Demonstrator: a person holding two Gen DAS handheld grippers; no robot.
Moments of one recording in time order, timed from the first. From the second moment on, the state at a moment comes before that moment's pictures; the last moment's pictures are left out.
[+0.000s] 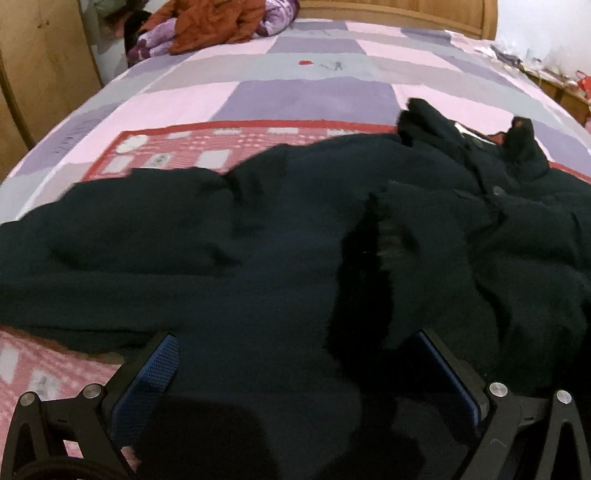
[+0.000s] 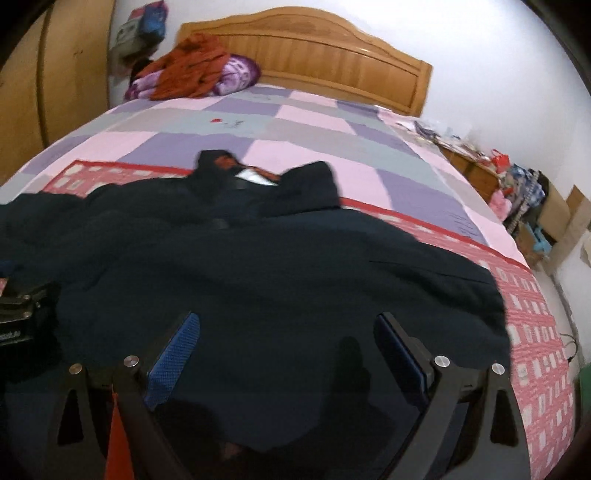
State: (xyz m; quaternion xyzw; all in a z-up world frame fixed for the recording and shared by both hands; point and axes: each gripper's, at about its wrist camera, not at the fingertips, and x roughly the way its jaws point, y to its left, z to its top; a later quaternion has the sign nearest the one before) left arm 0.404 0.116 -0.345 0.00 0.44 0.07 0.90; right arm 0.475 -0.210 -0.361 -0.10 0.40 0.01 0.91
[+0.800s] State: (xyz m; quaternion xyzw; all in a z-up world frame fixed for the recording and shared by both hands) left arm 0.314 0.446 -0.343 -0.16 0.42 0.29 0.84; right arm 0.502 -0.129 -0.427 -0.12 0.43 0.00 0.89
